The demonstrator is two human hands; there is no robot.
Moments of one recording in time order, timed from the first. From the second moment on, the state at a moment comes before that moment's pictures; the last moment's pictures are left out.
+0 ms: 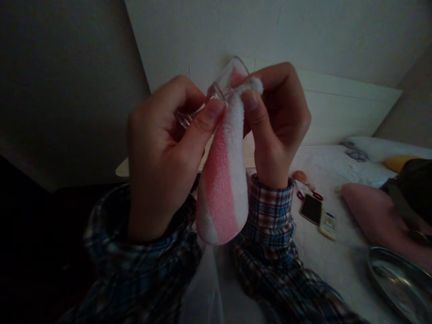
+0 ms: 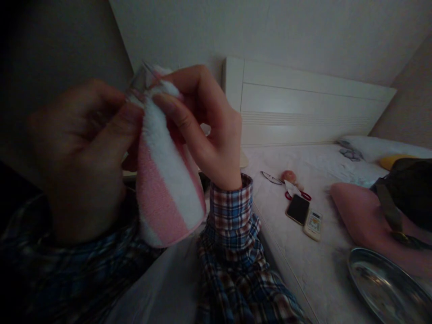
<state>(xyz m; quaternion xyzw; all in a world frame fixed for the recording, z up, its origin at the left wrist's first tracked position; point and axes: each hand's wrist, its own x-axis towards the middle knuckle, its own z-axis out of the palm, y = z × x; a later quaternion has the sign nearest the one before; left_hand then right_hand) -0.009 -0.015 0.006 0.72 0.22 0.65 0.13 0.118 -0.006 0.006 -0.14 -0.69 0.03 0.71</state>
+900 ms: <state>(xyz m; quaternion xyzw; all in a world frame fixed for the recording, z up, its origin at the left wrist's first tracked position) -0.006 -0.024 0.006 0.68 0.24 0.68 0.12 0.119 -0.013 0.007 -0.16 -0.68 0.02 0.72</state>
